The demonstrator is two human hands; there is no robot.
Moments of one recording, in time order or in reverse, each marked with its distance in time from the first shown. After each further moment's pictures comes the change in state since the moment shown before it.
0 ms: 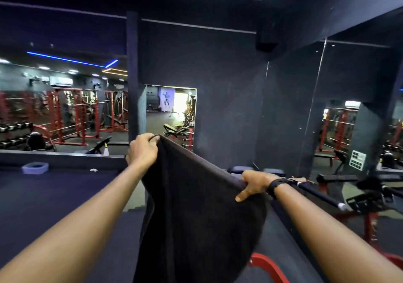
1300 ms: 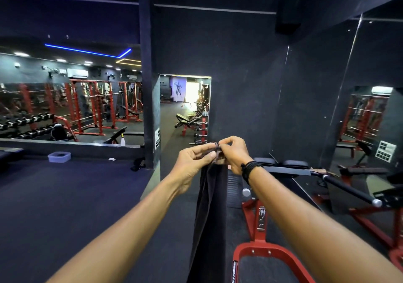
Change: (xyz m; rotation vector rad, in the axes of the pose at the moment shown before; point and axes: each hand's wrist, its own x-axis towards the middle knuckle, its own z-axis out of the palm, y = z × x) left_hand -0.033 -0.024 0.036 -0.963 -0.668 -0.010; right_hand 0.090 -0.140 0.002 1.320 0.630 0.120
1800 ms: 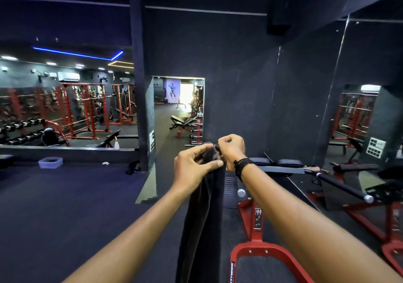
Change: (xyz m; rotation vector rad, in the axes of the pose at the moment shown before) left_hand -0.001 -0.008 0.022 0.325 0.177 0.249; right_hand 0.008 -0.009 -0.006 -0.078 0.216 -0.019
